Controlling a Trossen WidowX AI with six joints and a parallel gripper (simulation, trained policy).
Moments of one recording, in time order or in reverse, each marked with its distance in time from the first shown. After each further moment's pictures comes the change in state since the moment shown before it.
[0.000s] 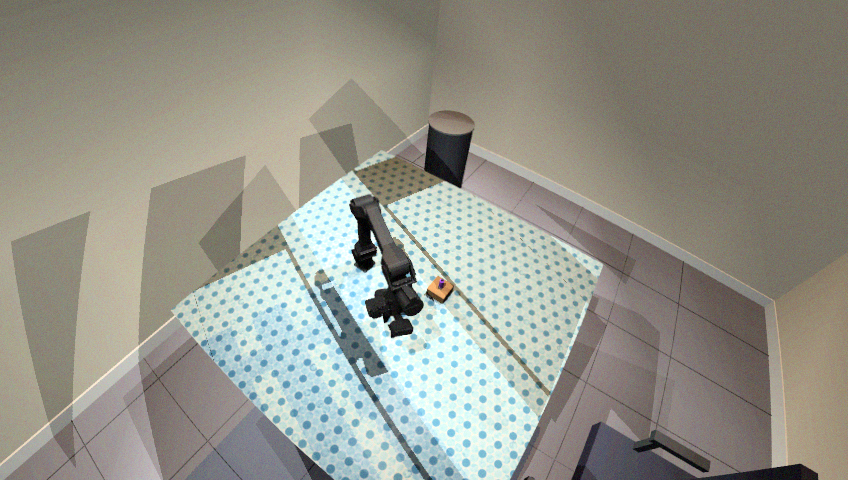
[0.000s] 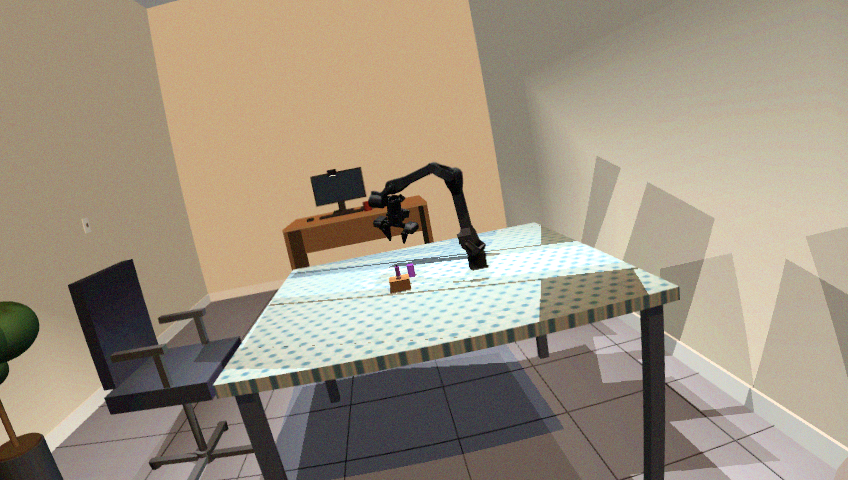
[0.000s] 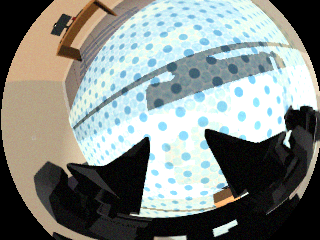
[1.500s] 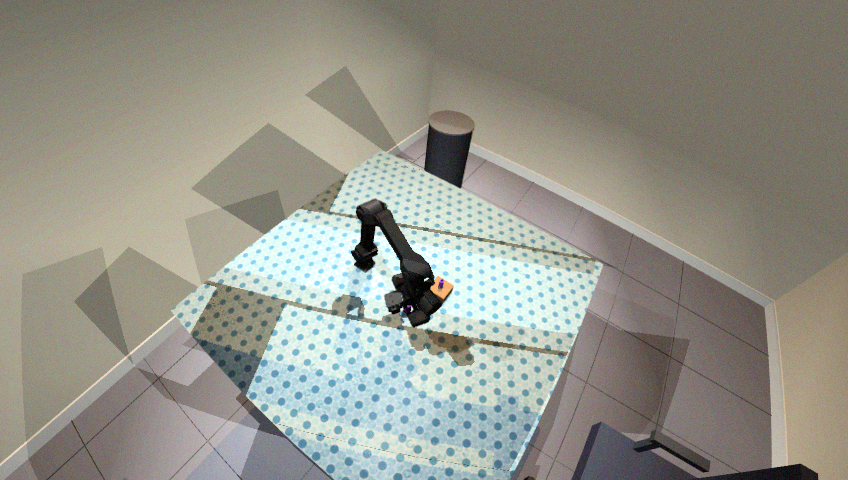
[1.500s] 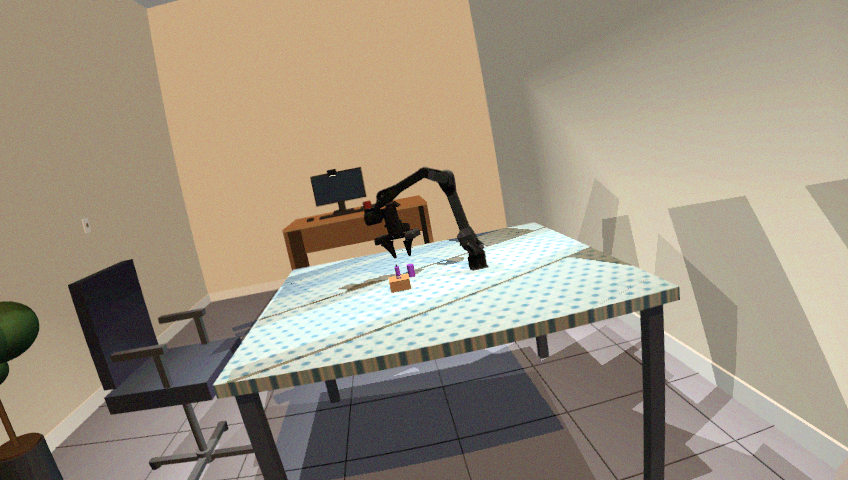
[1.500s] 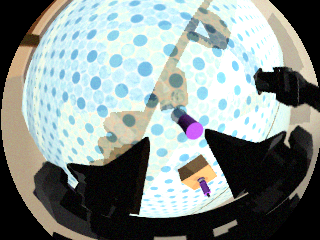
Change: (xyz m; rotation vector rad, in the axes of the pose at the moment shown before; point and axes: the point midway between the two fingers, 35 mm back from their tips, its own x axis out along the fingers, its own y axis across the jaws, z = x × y) arm 0.000 -0.066 -0.092 -0.056 0.245 -0.356
